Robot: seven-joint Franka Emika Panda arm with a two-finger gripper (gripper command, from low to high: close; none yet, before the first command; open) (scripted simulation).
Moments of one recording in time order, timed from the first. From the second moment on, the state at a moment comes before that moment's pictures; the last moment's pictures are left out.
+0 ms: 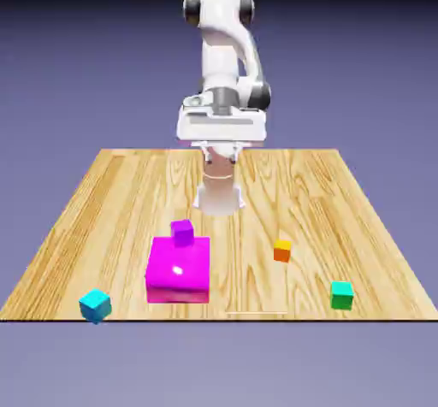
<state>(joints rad) 0.00 -0.53 0.03 -2.79 -0.04 3.02 0.79</state>
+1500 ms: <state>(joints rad) -0.23 0.69 0.79 -2.11 -1.12 2.51 2.28</state>
